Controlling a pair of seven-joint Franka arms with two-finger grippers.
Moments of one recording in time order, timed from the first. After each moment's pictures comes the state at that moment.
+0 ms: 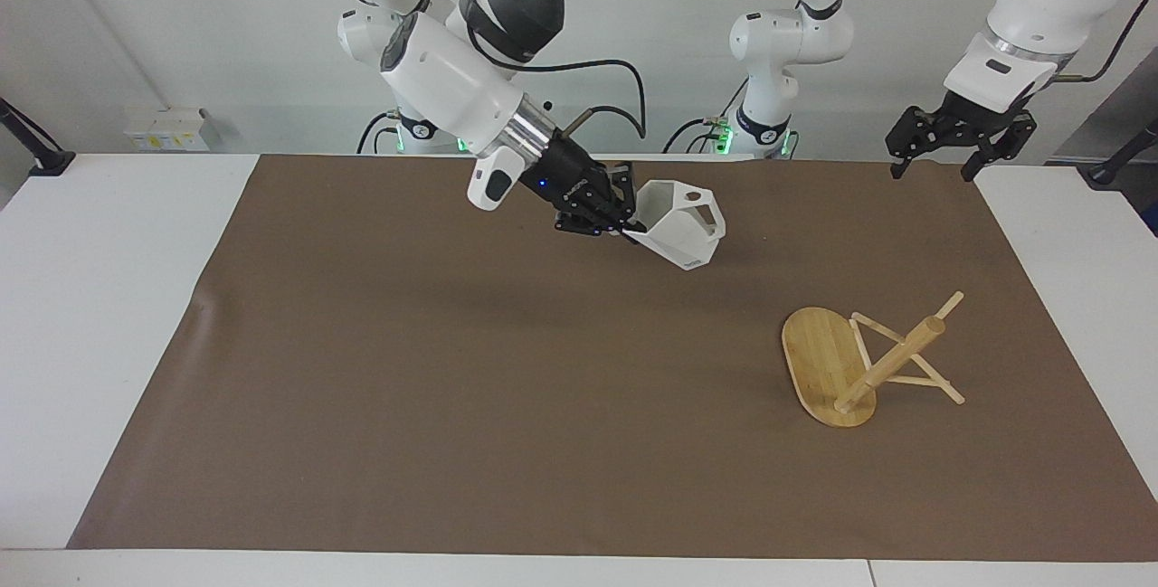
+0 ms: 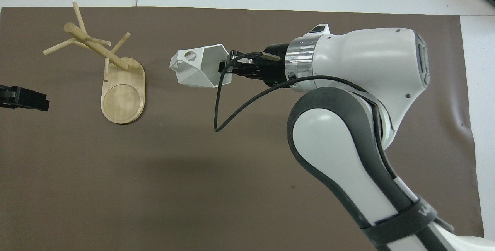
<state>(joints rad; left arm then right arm) -0.03 -0.06 -0.04 -1.59 0.03 1.54 0.08 0.26 0.24 0.24 -1.59 0.81 2.31 0.16</state>
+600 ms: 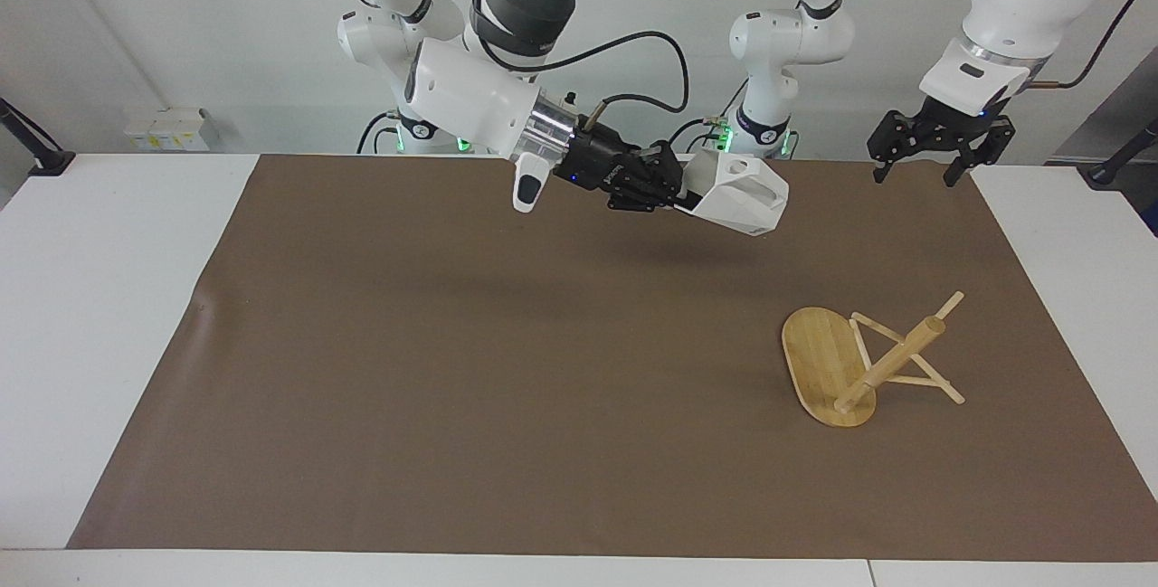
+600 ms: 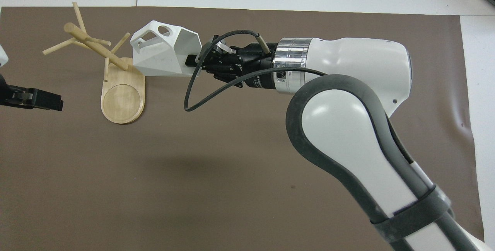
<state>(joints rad) -0.05 -0.08 -0.04 -1.65 0.00 1.60 0.05 0.30 0.26 0.24 -1.56 1.16 2.34 0.27</state>
